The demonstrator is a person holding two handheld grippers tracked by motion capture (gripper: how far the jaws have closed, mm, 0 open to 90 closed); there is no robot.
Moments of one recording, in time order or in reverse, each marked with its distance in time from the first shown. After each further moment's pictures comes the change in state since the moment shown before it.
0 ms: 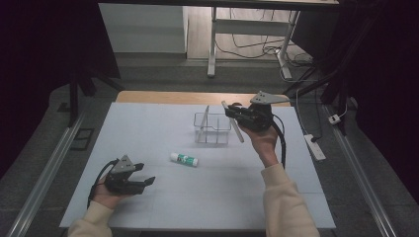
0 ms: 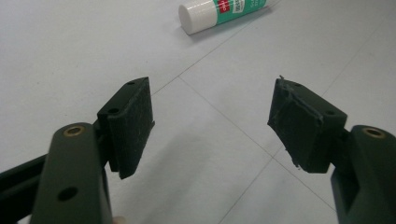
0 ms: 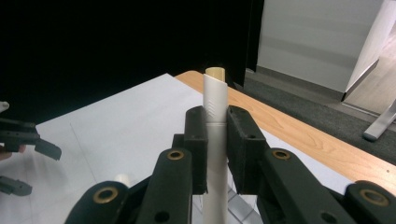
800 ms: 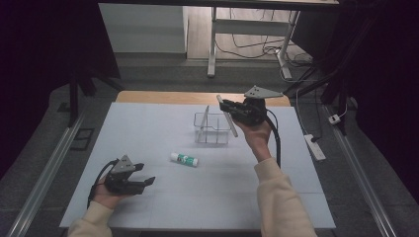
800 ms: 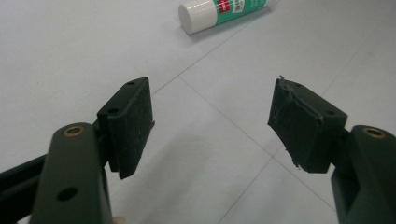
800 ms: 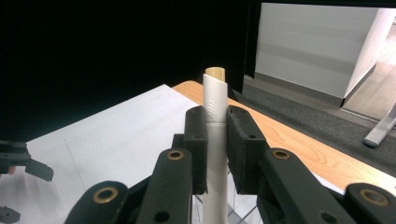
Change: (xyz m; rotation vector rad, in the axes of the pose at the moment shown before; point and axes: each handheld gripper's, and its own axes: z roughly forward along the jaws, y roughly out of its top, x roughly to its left) left arm 0.000 0.000 0.000 0.000 -0.001 0.000; right arm 0.001 0.011 0.019 -0.024 -0.012 0.010
